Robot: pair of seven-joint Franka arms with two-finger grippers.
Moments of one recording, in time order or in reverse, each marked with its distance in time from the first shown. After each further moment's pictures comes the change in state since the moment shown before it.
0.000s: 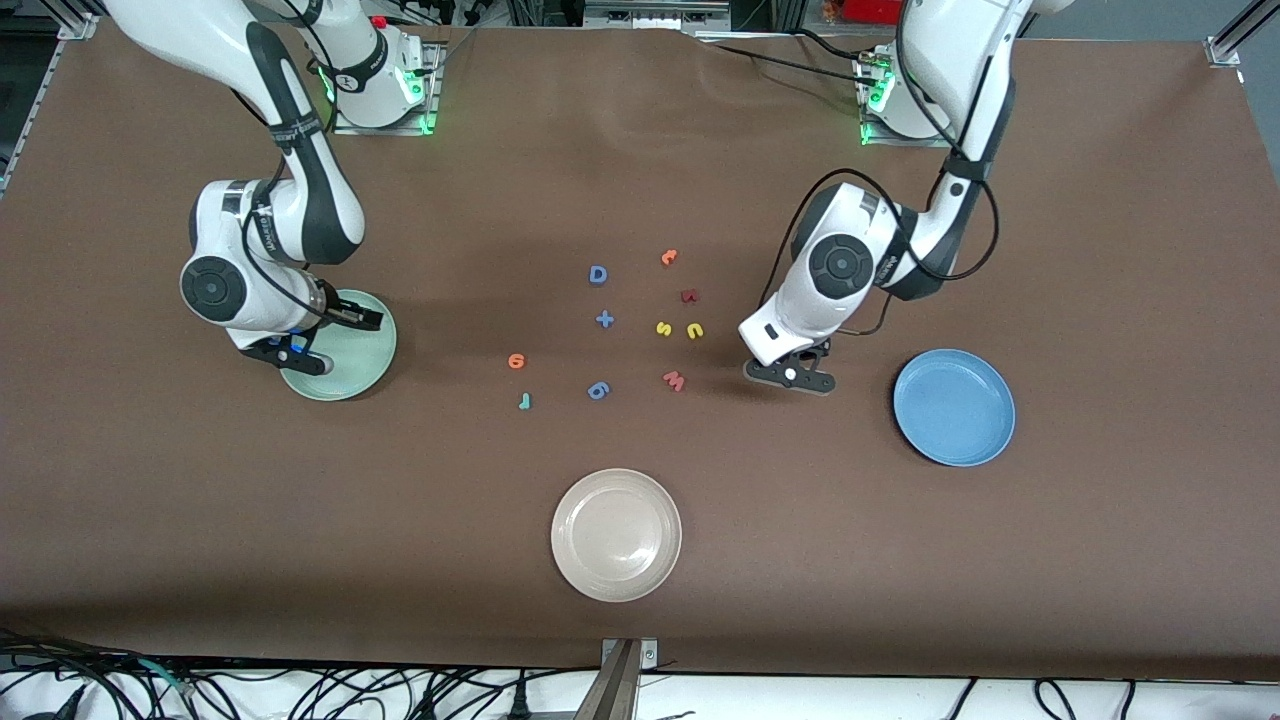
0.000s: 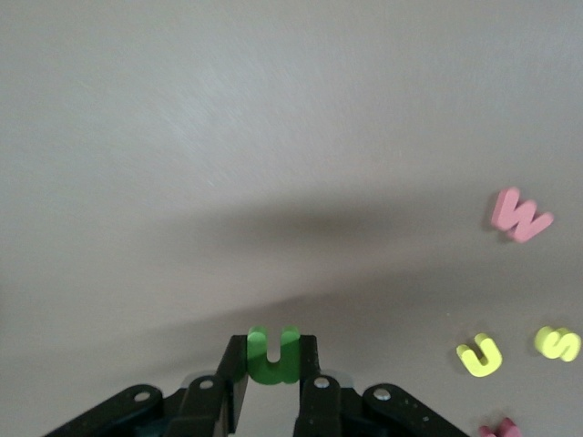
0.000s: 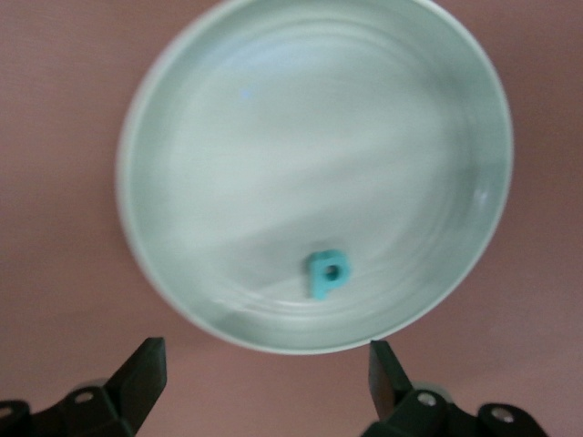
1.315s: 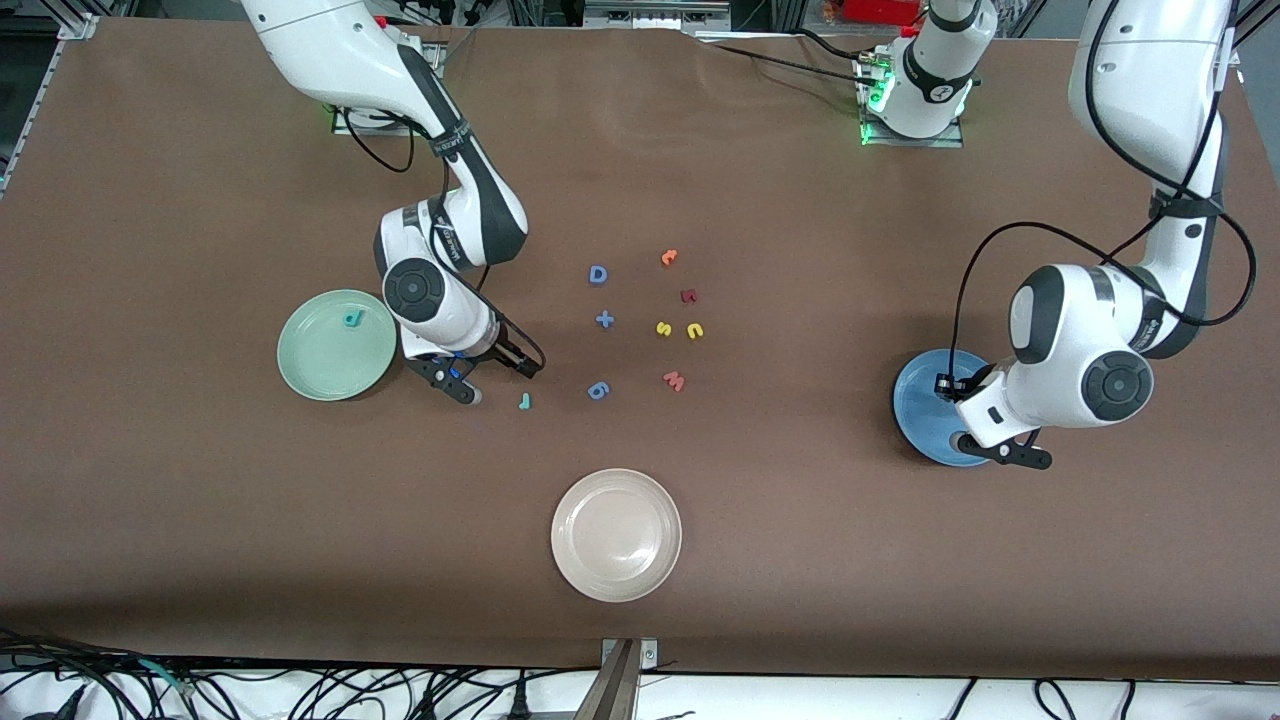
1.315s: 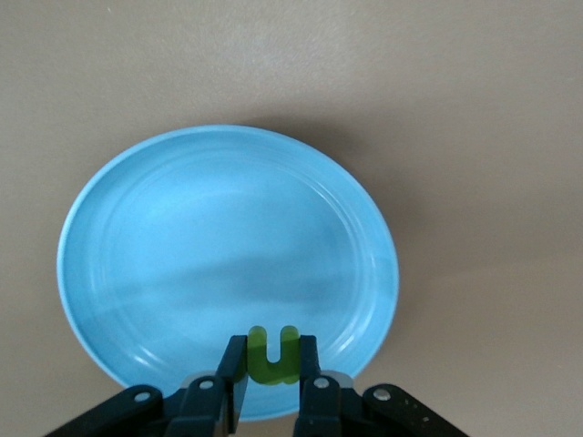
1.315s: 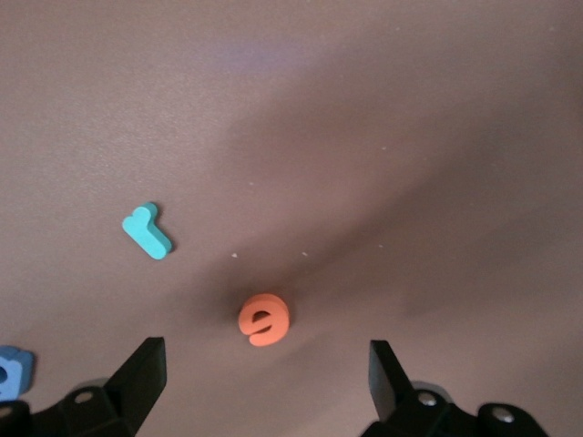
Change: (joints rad) left arm 0.429 0.104 0.008 0.186 0.079 -0.288 0.391; right arm 0.161 0.243 0.169 0.253 0.152 0.223 0.515
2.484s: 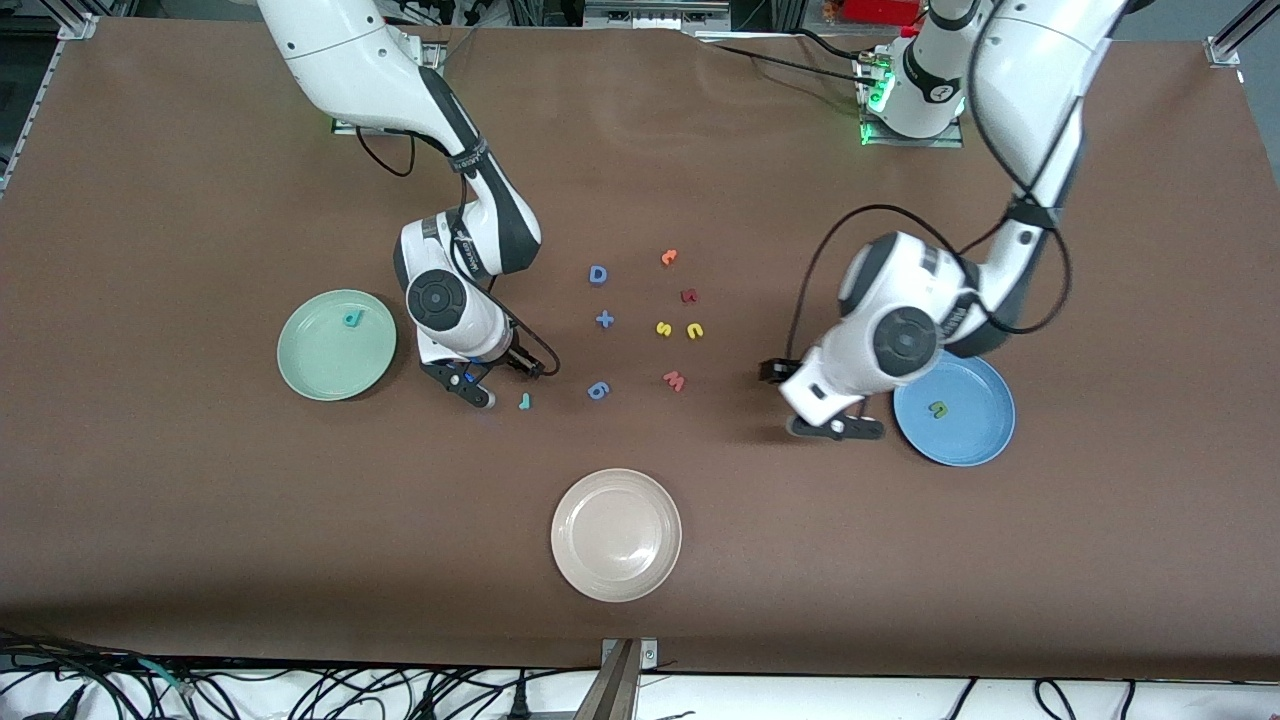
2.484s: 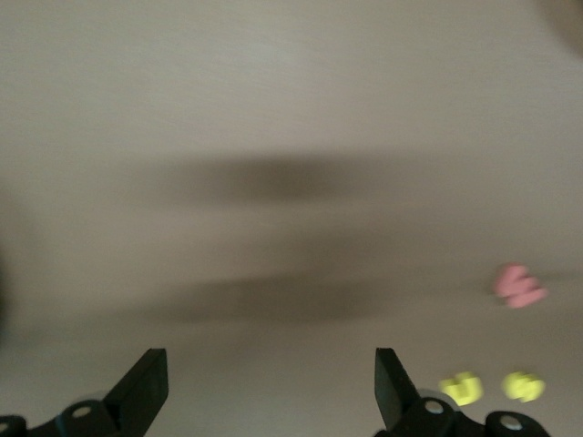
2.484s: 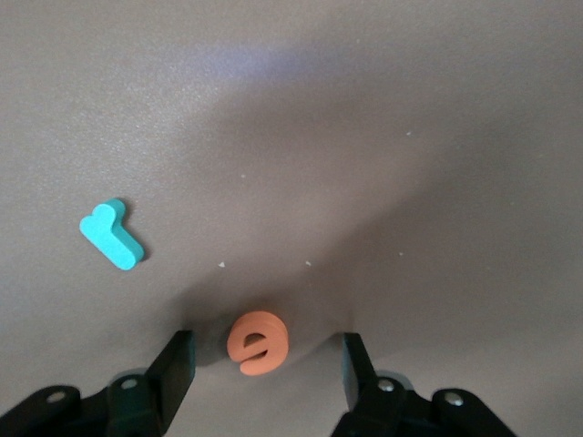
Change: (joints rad) left arm -0.146 0.019 -0.289 0.027 0.017 0.129 -0.596; right arm 0.018 0.059 -0.001 0.008 0.000 0.034 0.002
